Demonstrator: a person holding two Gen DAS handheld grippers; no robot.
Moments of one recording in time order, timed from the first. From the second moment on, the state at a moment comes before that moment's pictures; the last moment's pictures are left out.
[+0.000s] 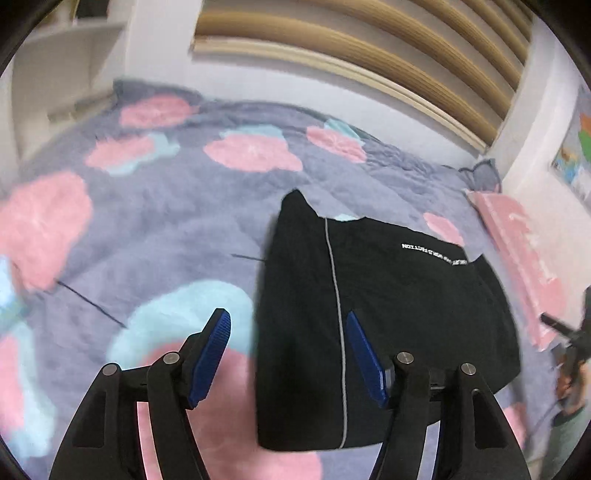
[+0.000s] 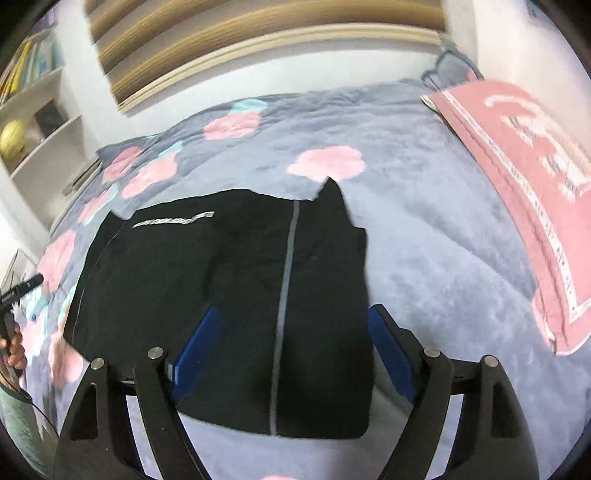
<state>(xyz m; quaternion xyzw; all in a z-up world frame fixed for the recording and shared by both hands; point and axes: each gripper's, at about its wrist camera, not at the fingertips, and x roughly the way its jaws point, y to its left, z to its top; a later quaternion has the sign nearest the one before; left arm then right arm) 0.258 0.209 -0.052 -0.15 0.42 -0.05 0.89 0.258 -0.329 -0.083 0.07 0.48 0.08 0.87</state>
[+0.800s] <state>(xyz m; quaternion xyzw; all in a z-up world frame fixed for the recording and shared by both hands) 0.342 0.199 -0.190 -0.37 0.49 -0.22 0.76 0.335 -0.377 -0.225 0.26 0.56 0.17 0.77</state>
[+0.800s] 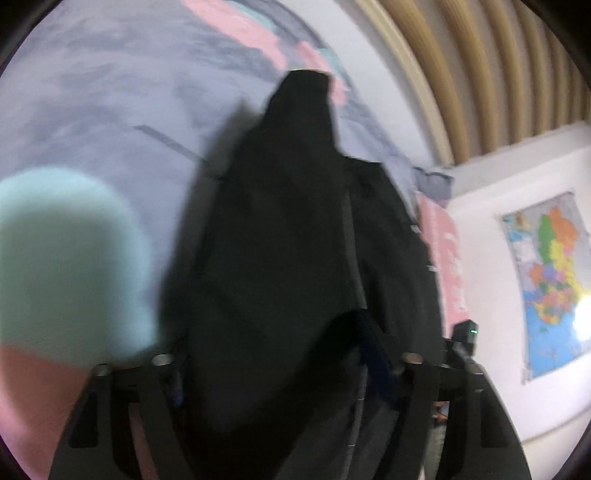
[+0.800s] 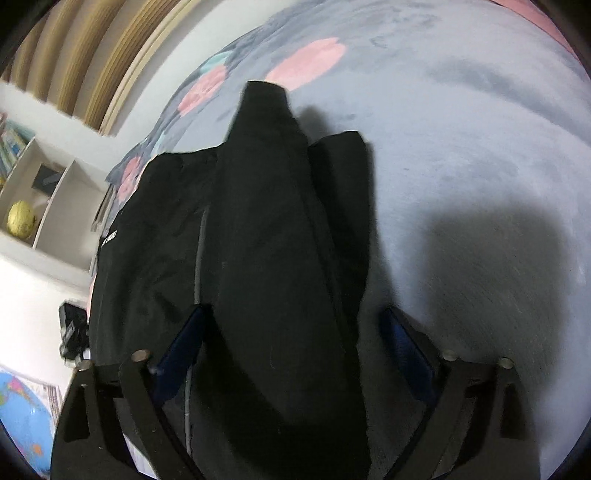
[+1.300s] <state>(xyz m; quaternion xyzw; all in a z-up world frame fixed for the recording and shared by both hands) 0.332 0.188 -0.189 -0.37 0.48 -0.21 0.77 0.347 -0.370 -0.229 0.29 0.55 0.23 0.75</state>
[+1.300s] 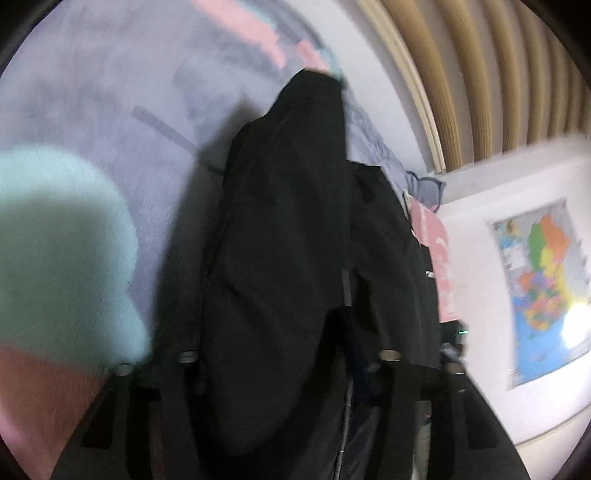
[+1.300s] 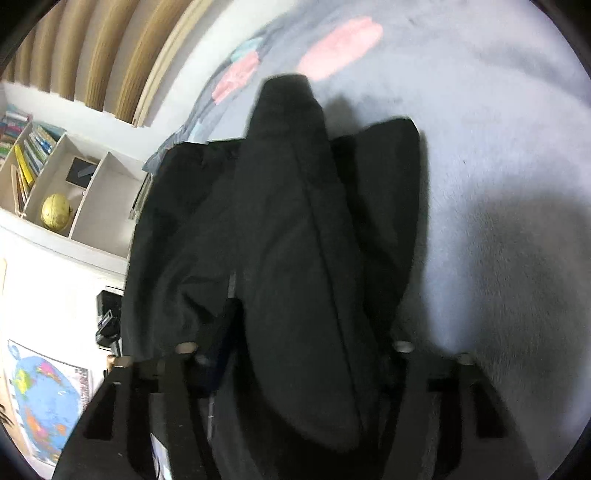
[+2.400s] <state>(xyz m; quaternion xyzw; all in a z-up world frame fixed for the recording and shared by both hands) 0.177 0.209 -0.189 -0.45 0.51 -0.18 0.71 0.129 -0.433 -0.194 0.37 0.55 0.13 0.74</state>
